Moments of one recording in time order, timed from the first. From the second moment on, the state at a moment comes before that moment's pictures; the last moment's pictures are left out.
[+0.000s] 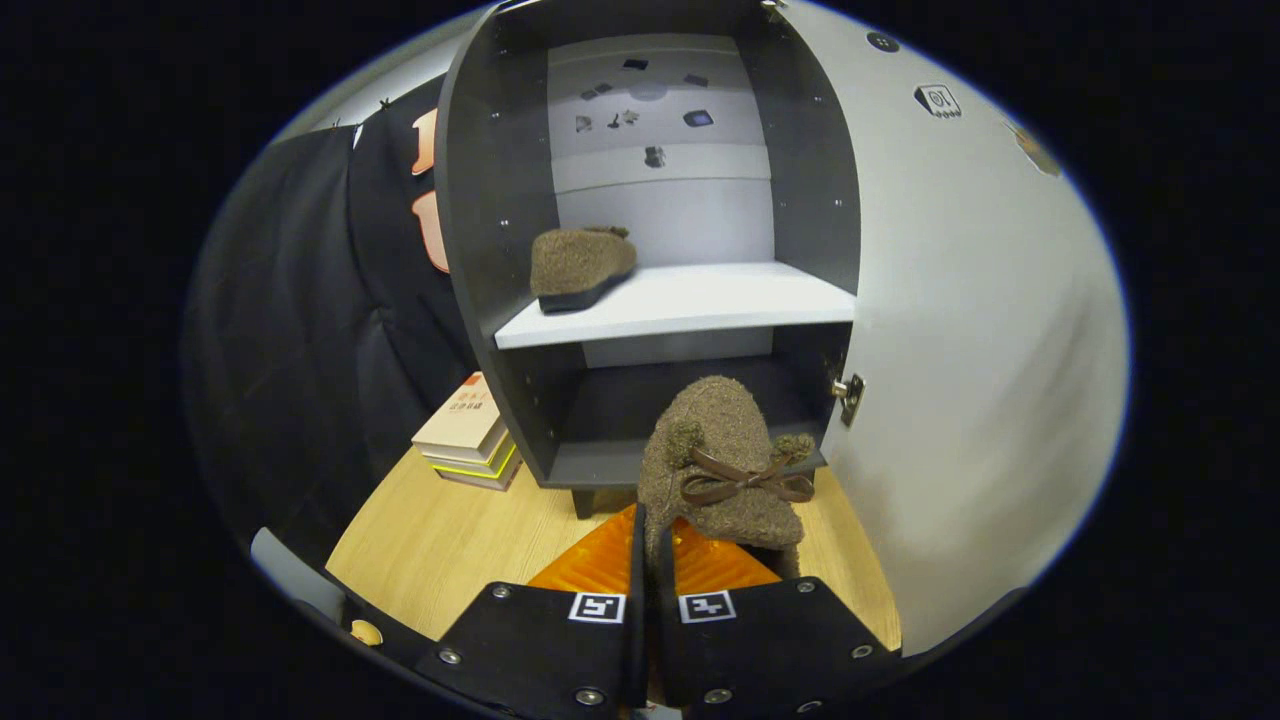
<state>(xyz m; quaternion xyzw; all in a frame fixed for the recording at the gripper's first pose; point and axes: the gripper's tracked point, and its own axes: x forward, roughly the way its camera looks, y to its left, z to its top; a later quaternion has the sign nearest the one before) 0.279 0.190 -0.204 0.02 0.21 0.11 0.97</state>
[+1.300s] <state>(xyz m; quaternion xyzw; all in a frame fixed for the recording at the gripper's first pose) 0.507 0.188 -0.081 -0.04 0.15 0.11 0.98</state>
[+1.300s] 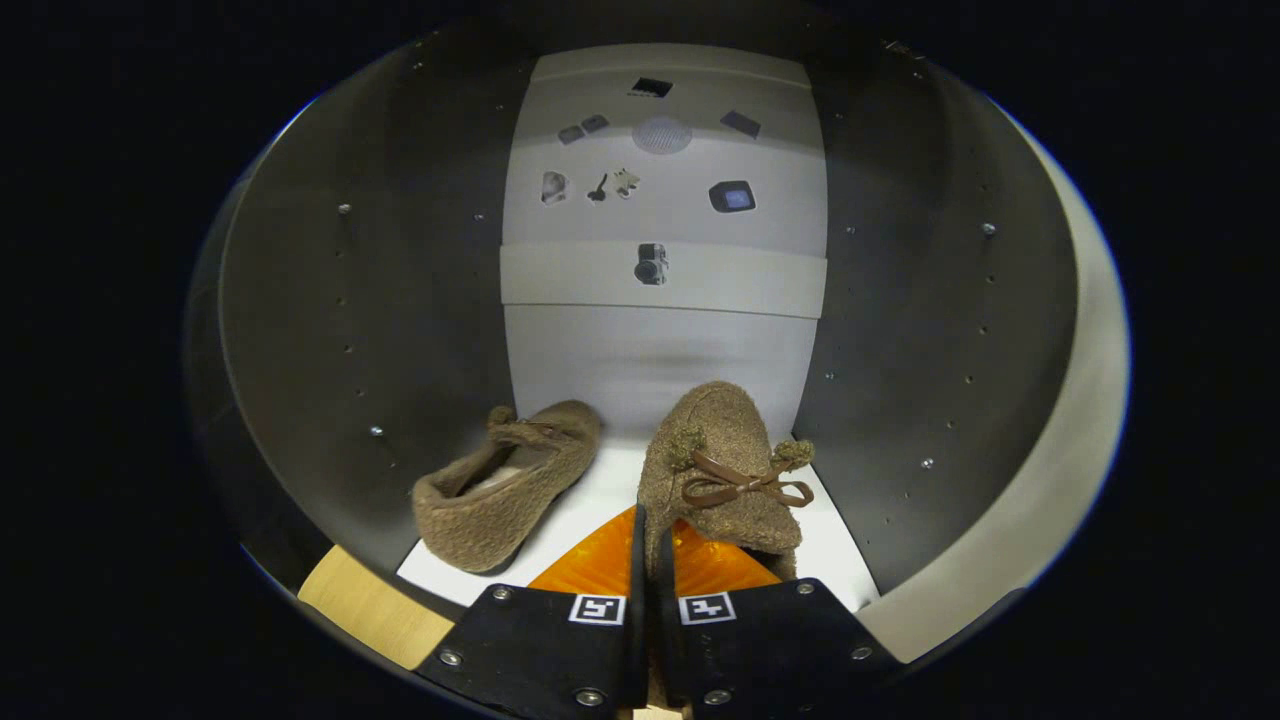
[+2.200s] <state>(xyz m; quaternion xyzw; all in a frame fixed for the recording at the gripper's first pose) 0.581 0.200 -0.117 -0.03 0.21 0.12 0.97</state>
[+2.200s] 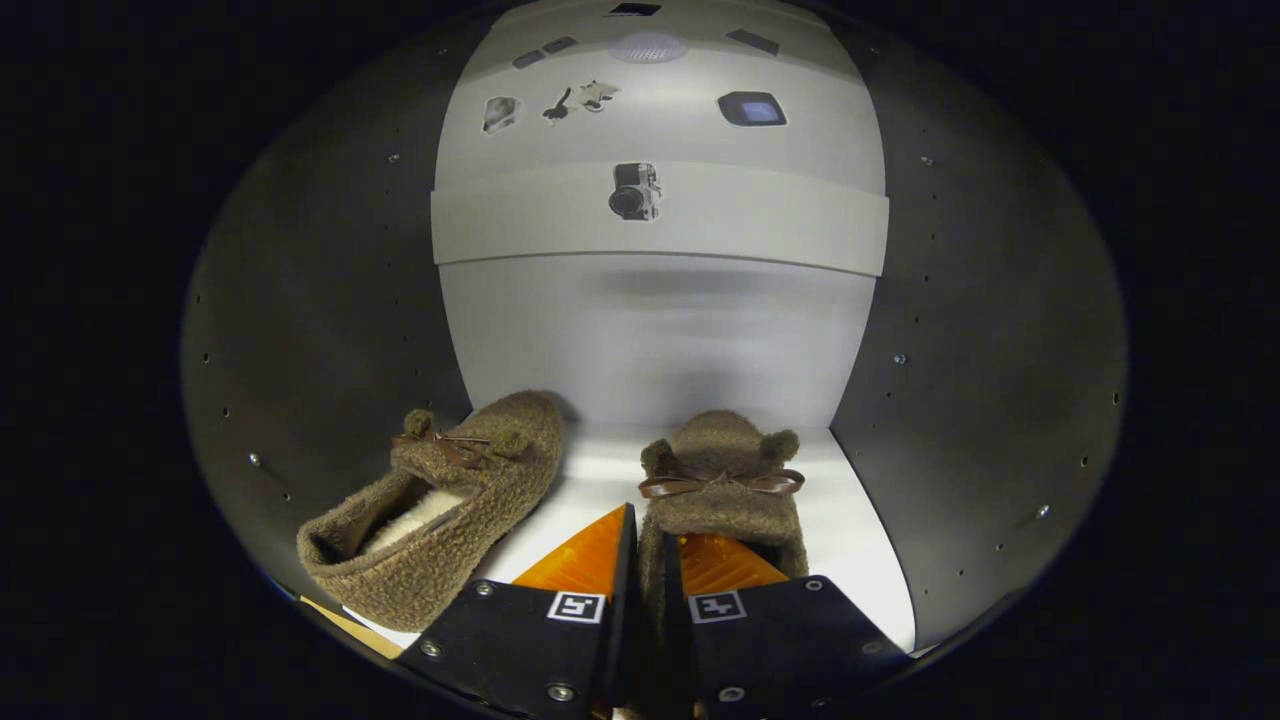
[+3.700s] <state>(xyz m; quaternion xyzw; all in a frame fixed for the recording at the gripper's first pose) 0.255 0.144 0.005 0.00 0.08 0.06 1.00</state>
